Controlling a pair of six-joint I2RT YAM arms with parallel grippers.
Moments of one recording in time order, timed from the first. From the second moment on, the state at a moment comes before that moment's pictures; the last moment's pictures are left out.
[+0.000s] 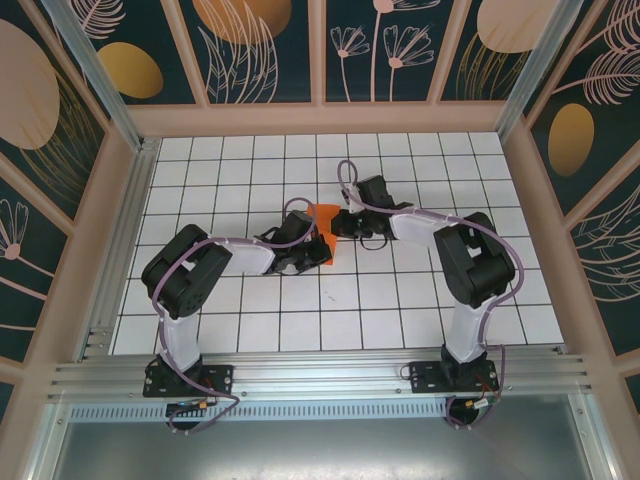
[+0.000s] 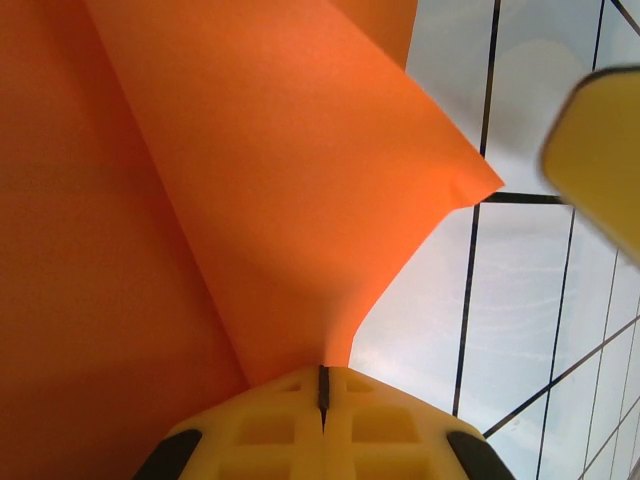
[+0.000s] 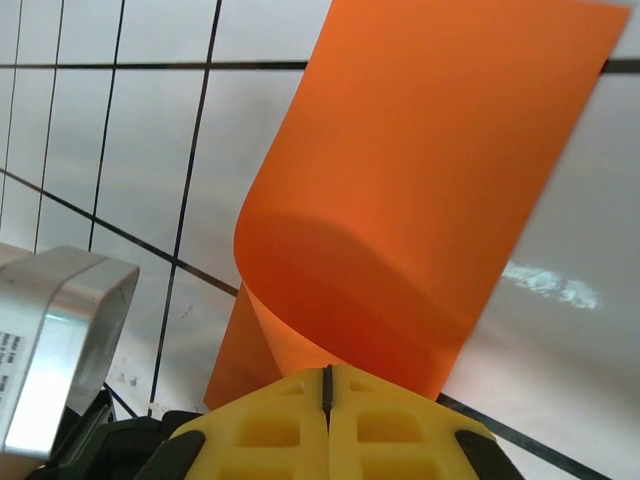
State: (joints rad) left arm -0.69 1.92 0.94 0.15 0.28 -1.01; right arm 0.50 1.88 1.11 -0.12 -0.46 0.47
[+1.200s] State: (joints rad) left arm -0.69 1.92 0.95 0.15 0.27 -1.02; right arm 0.50 1.99 1.16 -0.18 -0.44 0.47
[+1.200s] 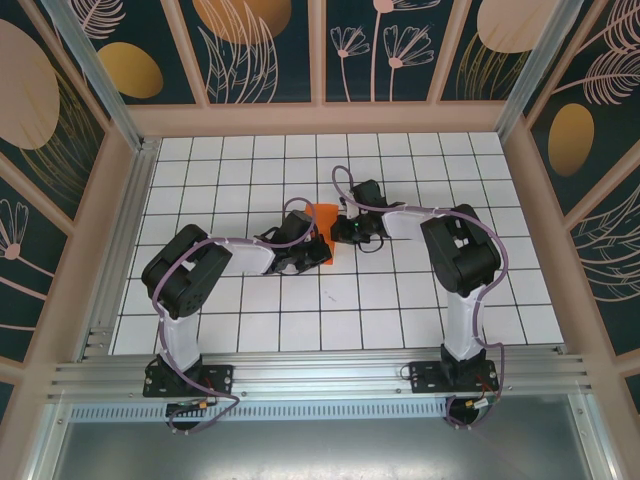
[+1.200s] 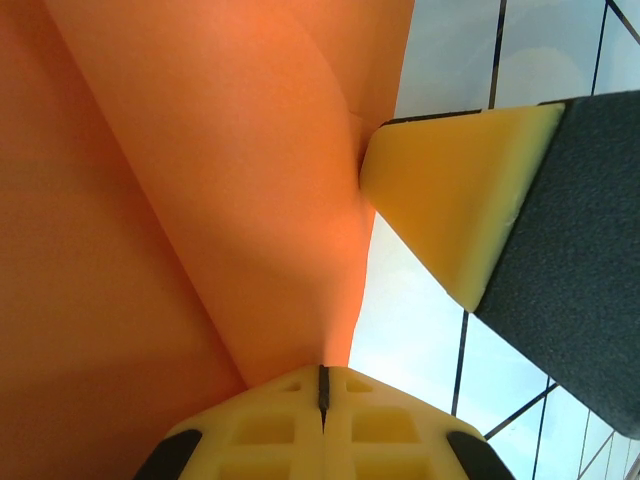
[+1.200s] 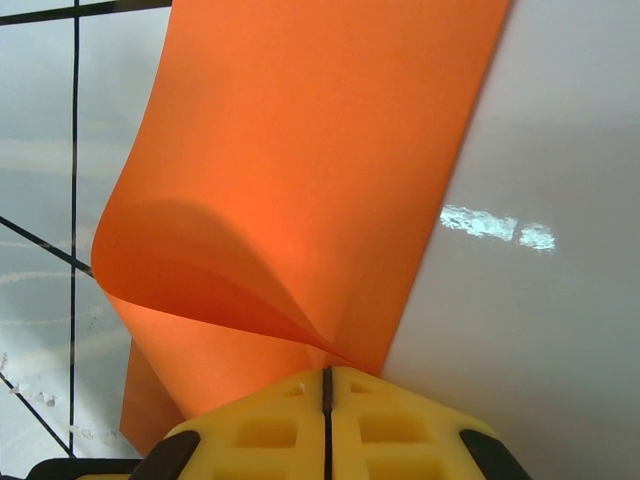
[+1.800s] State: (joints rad) left arm -0.69 1.92 0.96 0.13 0.27 -1.02; right arm 0.50 1.99 1.20 -0.27 -0.38 0.48
